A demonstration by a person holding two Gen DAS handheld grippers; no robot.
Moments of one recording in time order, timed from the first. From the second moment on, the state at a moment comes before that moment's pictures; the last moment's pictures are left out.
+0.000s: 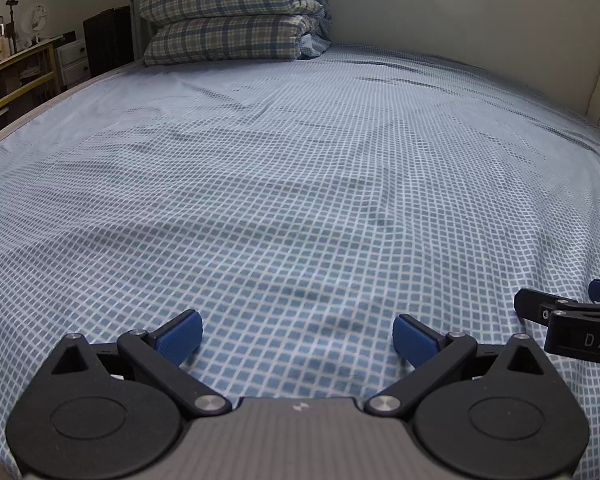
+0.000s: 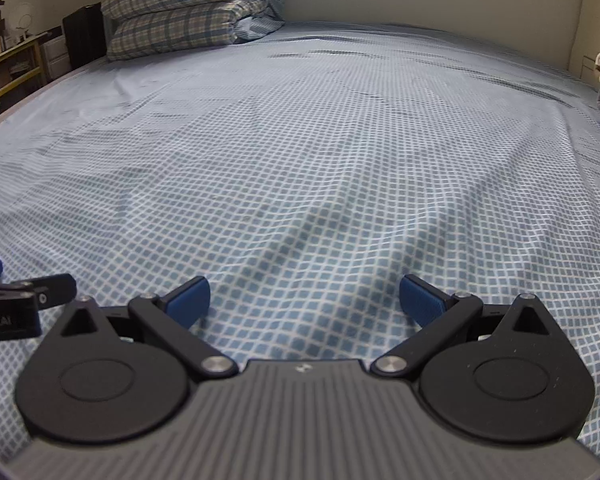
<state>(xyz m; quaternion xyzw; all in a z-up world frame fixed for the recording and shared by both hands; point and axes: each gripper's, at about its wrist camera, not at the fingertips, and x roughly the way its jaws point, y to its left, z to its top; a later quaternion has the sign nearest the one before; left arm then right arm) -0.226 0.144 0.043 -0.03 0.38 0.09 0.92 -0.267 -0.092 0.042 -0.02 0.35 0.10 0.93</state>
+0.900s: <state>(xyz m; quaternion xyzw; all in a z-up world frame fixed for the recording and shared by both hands) -0.733 0.406 -0.027 -0.12 0.39 0.44 0.80 -0.565 0.338 -0.023 -0.20 0.29 0.53 0.77</state>
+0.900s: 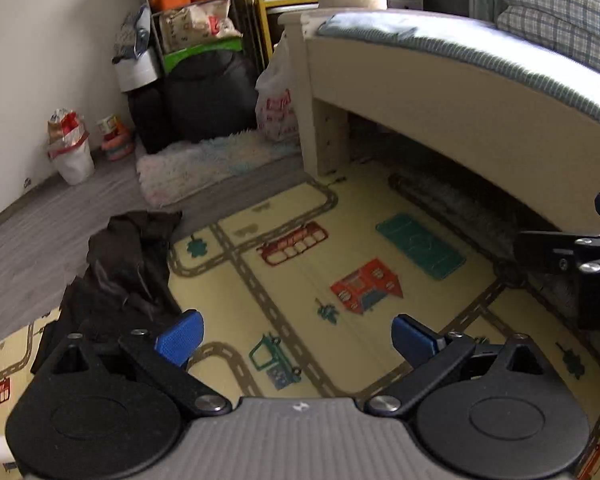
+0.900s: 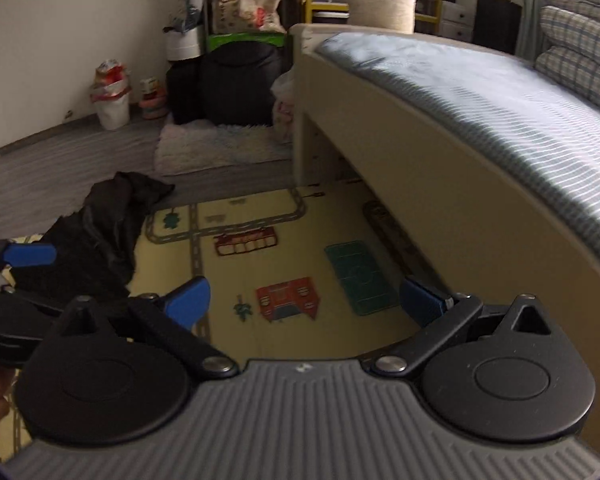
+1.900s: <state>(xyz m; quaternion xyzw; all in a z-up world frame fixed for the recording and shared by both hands) -0.974 0.446 -0.159 -0.26 0.39 0.53 0.71 -0.829 0.431 -0.135 -0.31 0.31 0.61 0.65</state>
